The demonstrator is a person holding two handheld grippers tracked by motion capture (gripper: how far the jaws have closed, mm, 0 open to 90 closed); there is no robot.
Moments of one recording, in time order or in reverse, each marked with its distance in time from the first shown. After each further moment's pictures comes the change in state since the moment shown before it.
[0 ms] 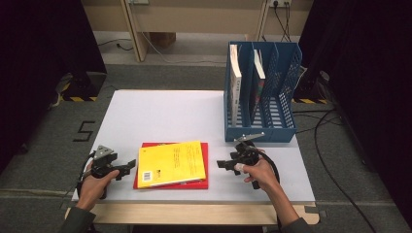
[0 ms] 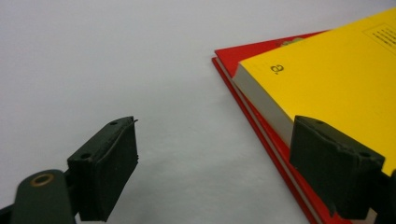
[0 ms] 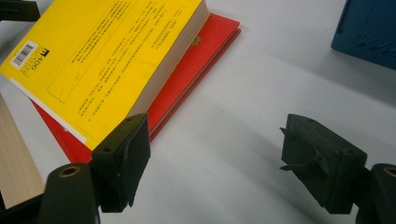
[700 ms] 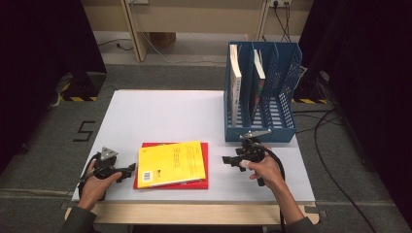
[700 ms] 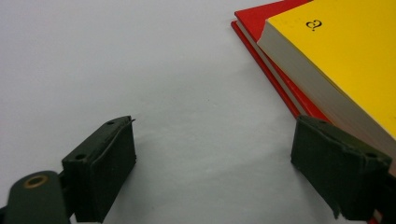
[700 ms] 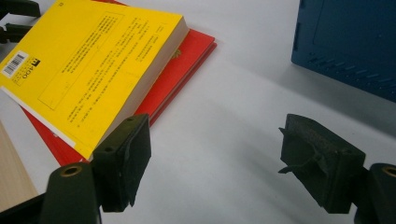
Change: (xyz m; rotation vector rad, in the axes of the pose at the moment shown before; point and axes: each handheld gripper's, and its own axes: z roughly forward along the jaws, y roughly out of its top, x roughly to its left) left arm 0.003 -0.008 0.010 0.078 0.080 0.050; right arm -0.009 0.005 -0.017 -0.025 -0.043 -0.008
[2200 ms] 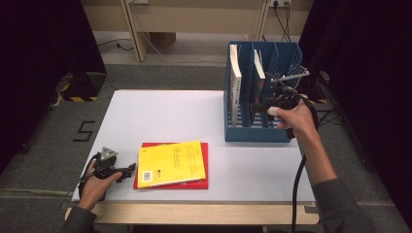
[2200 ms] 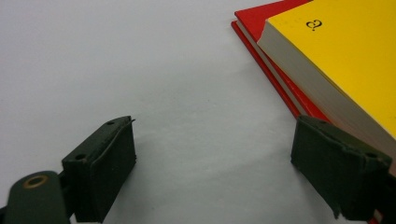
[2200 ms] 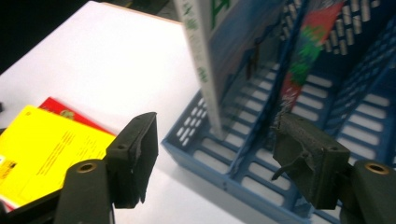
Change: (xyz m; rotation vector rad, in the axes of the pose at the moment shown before) left arm 0.000 0.000 0.000 -0.002 0.002 0.004; right arm -0.030 0.125 -0.123 -0.106 -0.225 0.002
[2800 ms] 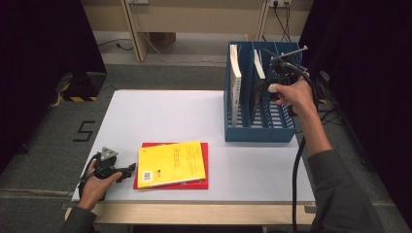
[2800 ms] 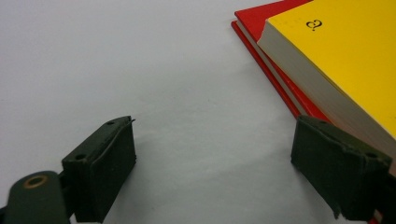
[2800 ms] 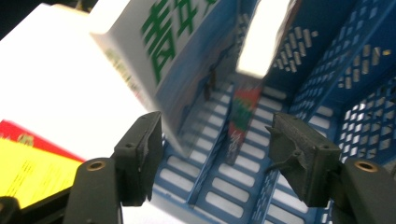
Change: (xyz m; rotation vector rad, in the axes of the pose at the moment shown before) left arm 0.000 0.000 0.000 -0.001 0.000 -0.002; right arm -0.017 0.056 0.002 0.069 -0.120 0.024
